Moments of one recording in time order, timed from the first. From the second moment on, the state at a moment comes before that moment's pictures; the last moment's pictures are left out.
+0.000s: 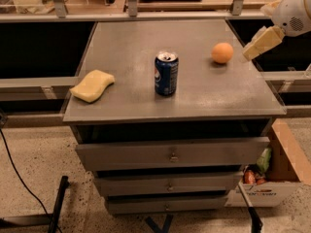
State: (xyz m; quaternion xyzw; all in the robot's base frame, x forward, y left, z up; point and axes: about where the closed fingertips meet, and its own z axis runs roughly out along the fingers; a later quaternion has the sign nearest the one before) arm 0.666 -0.272 0.954 -0.49 0.77 0.05 0.40
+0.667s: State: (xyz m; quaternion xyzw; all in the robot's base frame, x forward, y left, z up) arm 0.705 -0.265 0.916 -0.46 0.77 0.10 0.43
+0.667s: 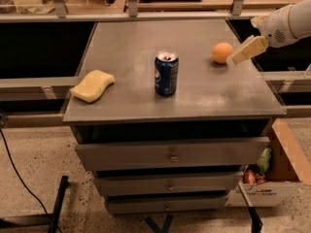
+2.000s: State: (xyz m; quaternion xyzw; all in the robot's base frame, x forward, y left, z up) arm 0.756 -0.265 0.854 -0.41 0.78 0.13 0.46
